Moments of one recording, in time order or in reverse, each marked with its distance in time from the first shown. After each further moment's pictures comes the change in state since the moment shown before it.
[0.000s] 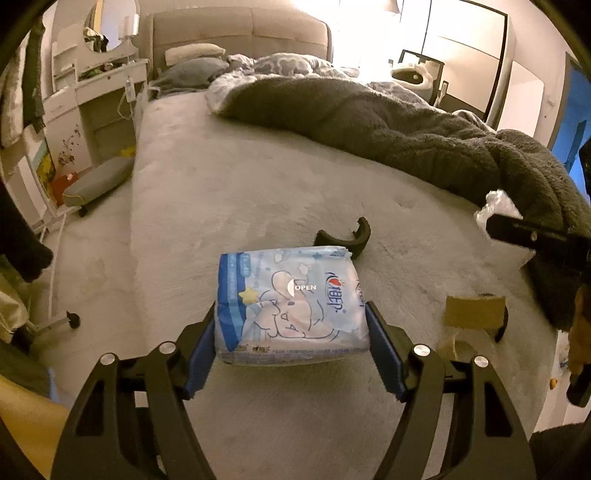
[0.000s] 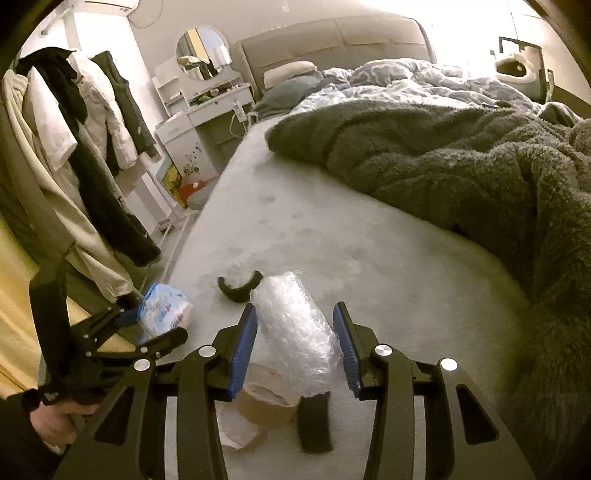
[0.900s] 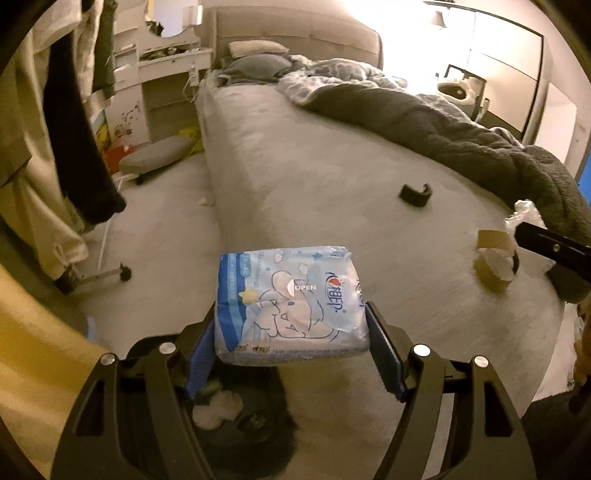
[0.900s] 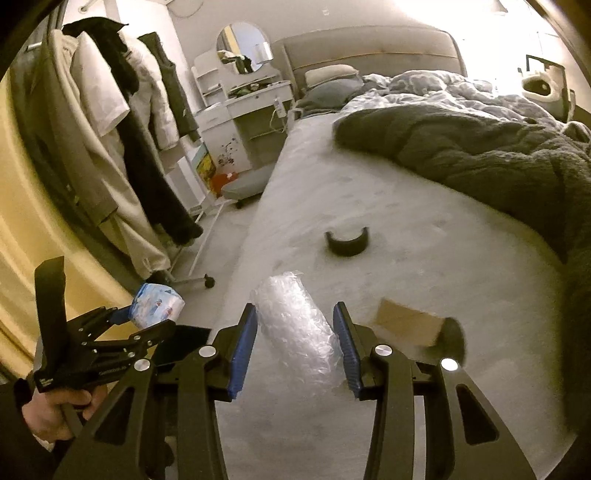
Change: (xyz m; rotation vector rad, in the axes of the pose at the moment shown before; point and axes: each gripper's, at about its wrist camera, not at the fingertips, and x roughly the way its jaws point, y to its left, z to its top) left arm -0.093 0.073 -0.074 -0.124 0.008 0.141; right arm -0.017 0.102 -0.056 -0.084 -0.006 0.067
